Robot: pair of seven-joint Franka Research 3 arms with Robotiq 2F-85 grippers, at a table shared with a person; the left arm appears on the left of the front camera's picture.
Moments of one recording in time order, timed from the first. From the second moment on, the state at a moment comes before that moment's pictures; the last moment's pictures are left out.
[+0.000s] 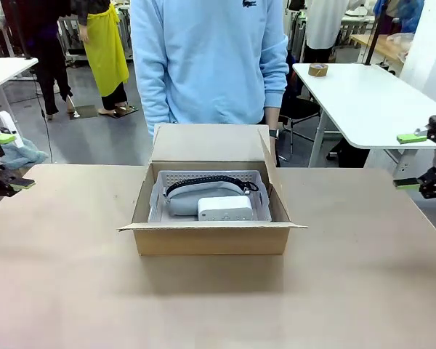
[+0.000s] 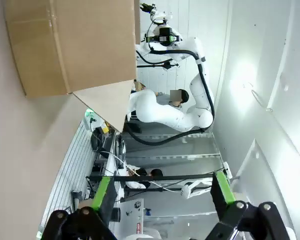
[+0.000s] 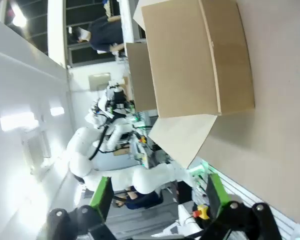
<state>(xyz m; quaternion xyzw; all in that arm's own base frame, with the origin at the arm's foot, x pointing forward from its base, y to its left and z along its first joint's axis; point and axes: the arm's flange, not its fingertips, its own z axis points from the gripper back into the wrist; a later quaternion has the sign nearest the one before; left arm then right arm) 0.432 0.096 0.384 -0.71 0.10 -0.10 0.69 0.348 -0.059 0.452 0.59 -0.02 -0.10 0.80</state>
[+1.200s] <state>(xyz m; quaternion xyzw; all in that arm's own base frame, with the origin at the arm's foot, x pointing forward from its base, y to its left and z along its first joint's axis) 0.409 0.076 0.423 -0.69 0.09 -0.16 0.71 0.351 -0.043 0.476 0.56 -0.04 -0.07 0.83</state>
